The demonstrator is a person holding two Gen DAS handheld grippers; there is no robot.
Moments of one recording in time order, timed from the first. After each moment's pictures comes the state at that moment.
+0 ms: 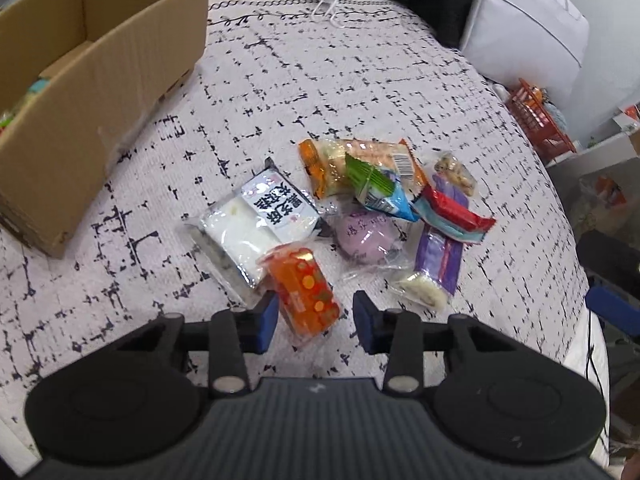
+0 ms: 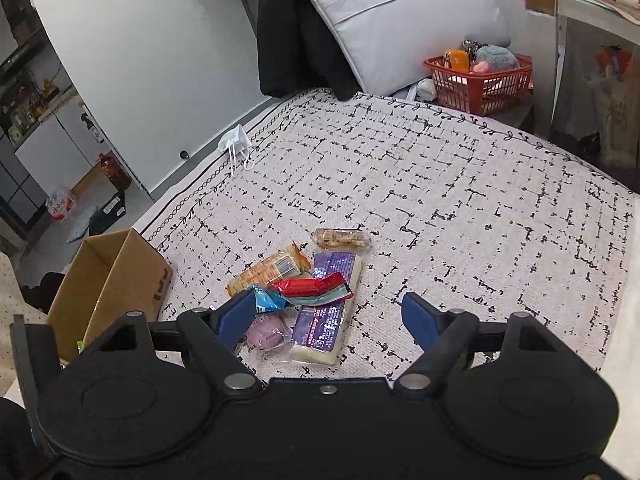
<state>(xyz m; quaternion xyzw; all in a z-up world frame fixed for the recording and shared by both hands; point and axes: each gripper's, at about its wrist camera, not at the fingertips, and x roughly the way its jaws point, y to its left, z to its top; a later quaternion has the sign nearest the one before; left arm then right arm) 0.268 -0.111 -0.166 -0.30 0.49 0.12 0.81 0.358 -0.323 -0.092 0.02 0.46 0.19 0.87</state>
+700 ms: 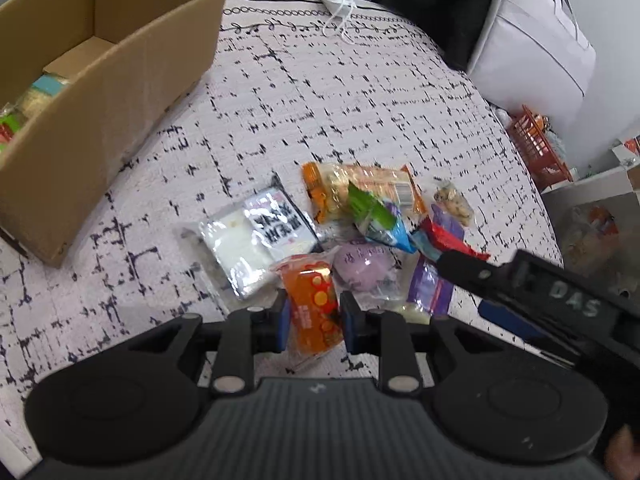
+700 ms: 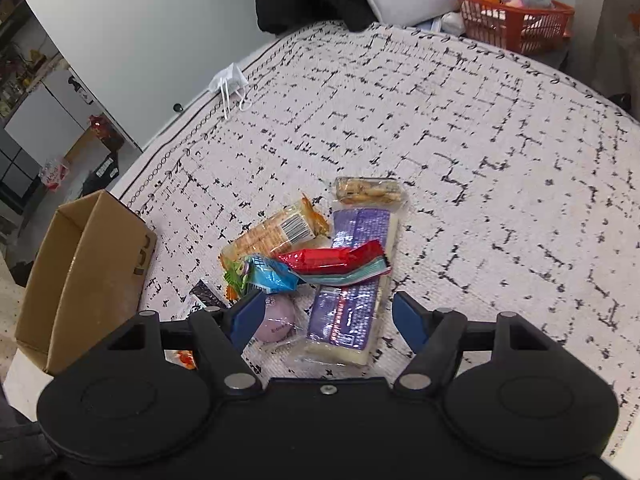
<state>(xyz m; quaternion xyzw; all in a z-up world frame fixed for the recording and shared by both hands) 0.270 -0.095 -0.159 -0.34 0.47 0.13 0.81 0.390 -0.274 -0.151 0.01 0.53 0.18 0.83</state>
